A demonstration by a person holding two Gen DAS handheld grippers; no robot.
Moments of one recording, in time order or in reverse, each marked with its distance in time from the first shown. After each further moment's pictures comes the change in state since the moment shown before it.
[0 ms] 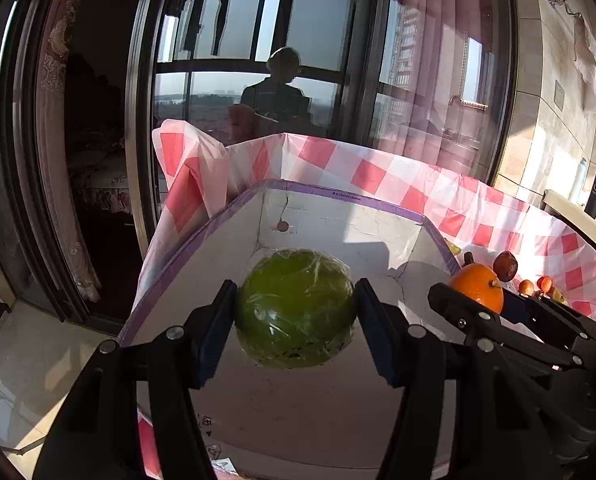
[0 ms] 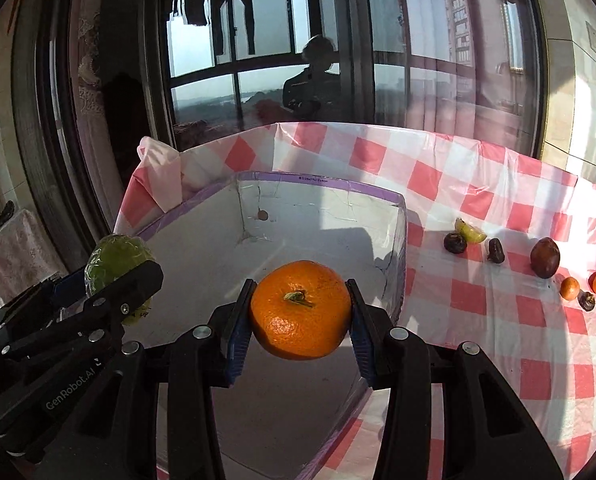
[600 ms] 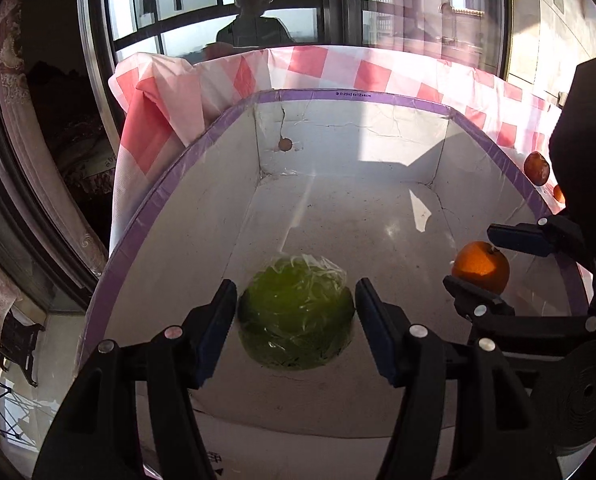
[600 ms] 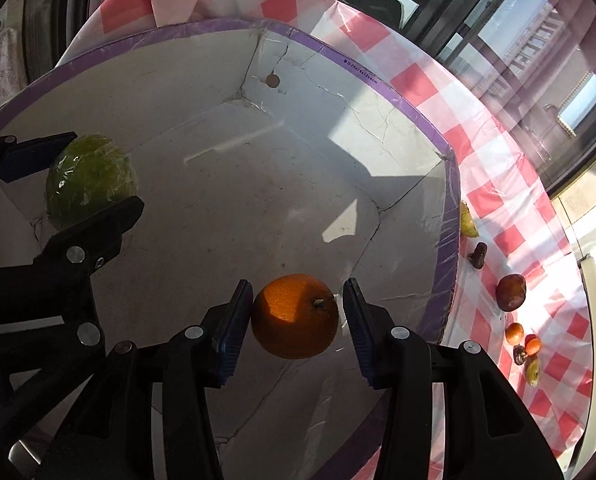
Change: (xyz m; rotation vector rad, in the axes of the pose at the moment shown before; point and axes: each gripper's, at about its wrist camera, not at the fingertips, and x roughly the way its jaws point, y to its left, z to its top) left arm 0.057 0.000 -0.021 0.205 0.267 0.051; right arm 0.070 0.028 -0.019 -0.430 0.412 -0.193
